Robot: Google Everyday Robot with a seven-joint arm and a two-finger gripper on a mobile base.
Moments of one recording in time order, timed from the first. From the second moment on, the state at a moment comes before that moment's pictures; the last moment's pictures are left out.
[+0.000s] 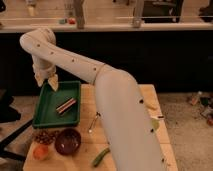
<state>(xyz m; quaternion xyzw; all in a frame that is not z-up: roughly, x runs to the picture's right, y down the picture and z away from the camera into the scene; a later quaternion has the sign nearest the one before) -0.291 -0.022 0.739 -0.21 -0.28 -0.56 0.75</state>
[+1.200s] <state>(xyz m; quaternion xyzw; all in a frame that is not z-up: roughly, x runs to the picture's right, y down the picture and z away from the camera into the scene) -0.266 0.023 0.831 -0.25 -0.27 -0.41 0.83</state>
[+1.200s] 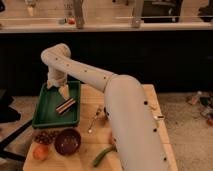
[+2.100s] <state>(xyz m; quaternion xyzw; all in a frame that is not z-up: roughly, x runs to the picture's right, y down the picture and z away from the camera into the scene) -0.265 0.088 0.906 -0.30 -0.26 -0.37 0.84</state>
